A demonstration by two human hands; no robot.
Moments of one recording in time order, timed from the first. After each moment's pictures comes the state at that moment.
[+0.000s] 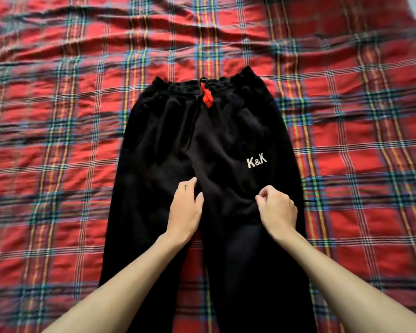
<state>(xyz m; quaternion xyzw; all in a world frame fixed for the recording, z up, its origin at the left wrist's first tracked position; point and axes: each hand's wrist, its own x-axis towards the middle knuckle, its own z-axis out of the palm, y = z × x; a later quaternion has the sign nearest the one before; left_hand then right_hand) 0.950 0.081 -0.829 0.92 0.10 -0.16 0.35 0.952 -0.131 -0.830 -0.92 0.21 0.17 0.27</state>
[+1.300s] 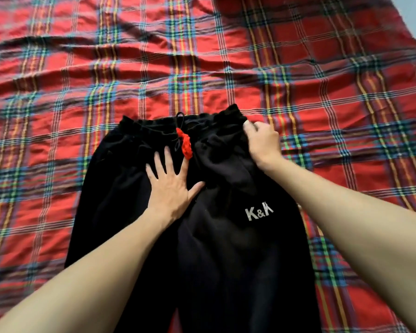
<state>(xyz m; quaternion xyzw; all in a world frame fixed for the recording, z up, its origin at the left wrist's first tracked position) 1.142 0.074 -0.915 0.99 -0.06 -0.12 -0.03 1.226 -0.160 -0.865 -0.90 0.18 0.02 0.39</state>
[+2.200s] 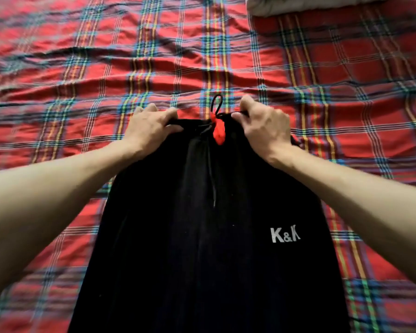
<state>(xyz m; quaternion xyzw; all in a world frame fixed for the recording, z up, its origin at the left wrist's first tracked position) 1.297 0.170 -0.829 0.99 -0.14 -0.01 0.04 1.283 -0.108 -0.835 -0.97 -0.11 -0.09 0.20</state>
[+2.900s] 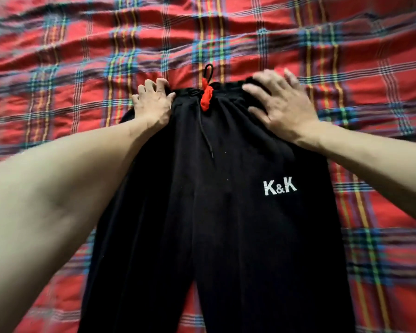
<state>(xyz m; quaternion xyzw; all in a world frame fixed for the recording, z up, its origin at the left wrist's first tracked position) 1.294 0.147 -0.890 0.99 0.08 -0.08 -0.01 1.263 -0.164 -0.900 -0.98 -0.20 -0.04 0.08</state>
